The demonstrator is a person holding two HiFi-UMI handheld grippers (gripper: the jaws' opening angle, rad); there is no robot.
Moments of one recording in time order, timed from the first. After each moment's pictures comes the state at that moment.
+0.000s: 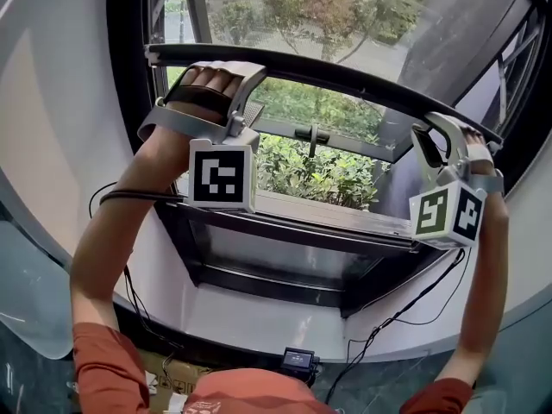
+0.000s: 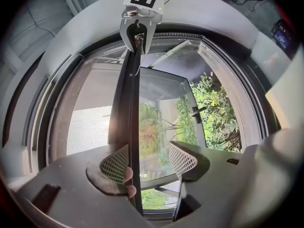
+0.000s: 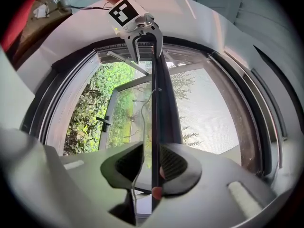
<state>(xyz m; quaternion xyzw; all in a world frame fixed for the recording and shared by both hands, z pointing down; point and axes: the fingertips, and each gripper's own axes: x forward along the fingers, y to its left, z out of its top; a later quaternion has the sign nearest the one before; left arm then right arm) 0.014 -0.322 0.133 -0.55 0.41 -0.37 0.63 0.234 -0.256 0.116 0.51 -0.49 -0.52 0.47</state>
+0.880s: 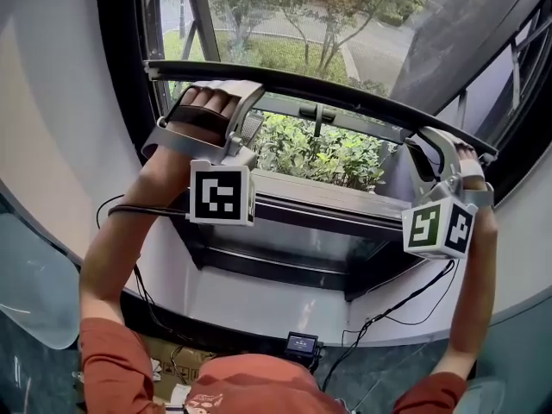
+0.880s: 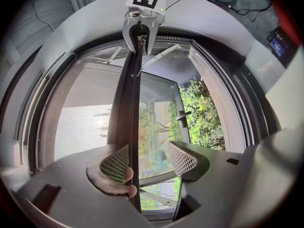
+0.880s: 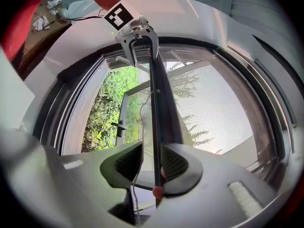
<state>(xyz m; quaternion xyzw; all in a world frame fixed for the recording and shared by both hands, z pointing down) 0.012 -0.317 0.198 -0.57 0.39 -0.38 0.61 0.231 -0.251 0.184 0.50 -0.54 -0.49 0.47</state>
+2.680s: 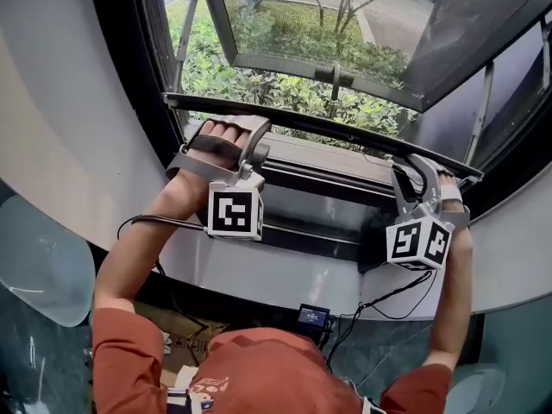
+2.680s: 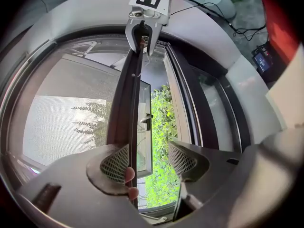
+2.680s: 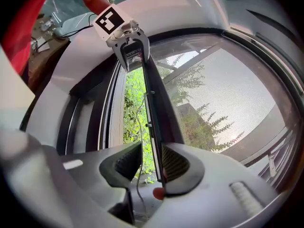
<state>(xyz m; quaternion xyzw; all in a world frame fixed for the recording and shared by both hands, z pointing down) 0.012 -0.307 0.344 -0.63 0.33 -0.43 0.55 0.229 -0.245 0.329 0.49 -0.62 -0.39 0.47</state>
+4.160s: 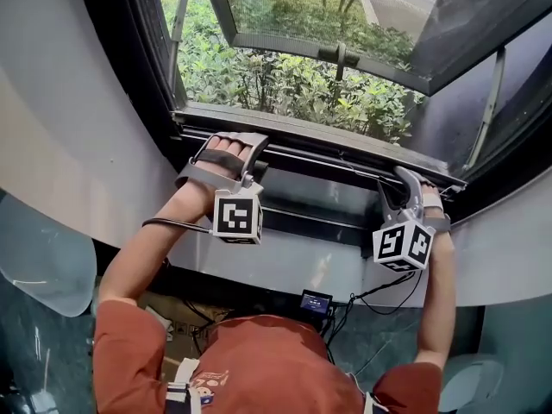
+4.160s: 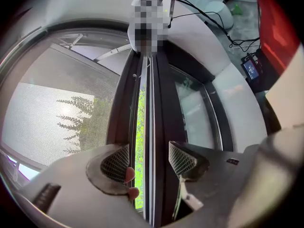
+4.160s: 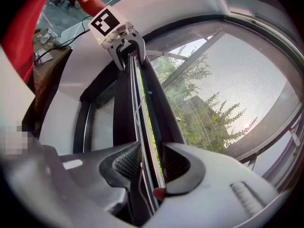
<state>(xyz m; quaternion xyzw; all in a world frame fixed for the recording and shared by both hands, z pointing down) 0.010 -0.297 0.444 -0.68 0.28 -0.48 0.49 0.228 -0.241 0.424 0.48 -0.67 -0.31 0.47</state>
